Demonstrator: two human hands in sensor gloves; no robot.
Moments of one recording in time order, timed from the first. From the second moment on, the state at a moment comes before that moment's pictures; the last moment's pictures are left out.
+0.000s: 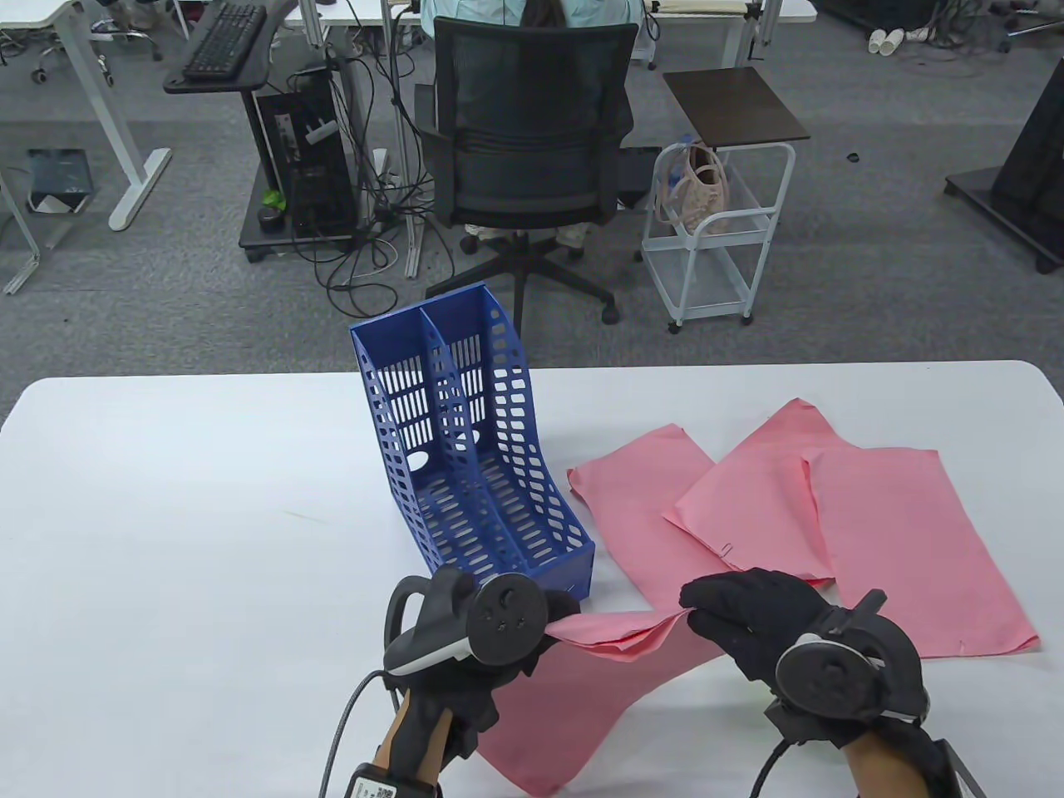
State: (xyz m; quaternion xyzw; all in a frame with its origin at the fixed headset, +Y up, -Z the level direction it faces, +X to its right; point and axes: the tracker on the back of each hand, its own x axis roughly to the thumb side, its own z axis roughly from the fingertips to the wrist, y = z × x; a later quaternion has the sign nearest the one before) left_hand -0.092 -0.597 -0.307 -0.02 -0.26 0.09 0.96; right_hand 0.197 -0.593 -0.283 0.30 -0.23 0.91 0.14
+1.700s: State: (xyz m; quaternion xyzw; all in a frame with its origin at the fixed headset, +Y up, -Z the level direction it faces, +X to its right) left_hand -0.142 -0.466 -0.260 0.19 0.01 0.11 0.97; right_hand 0.324 -0.641 -0.353 0.04 -0.06 0.99 0.11
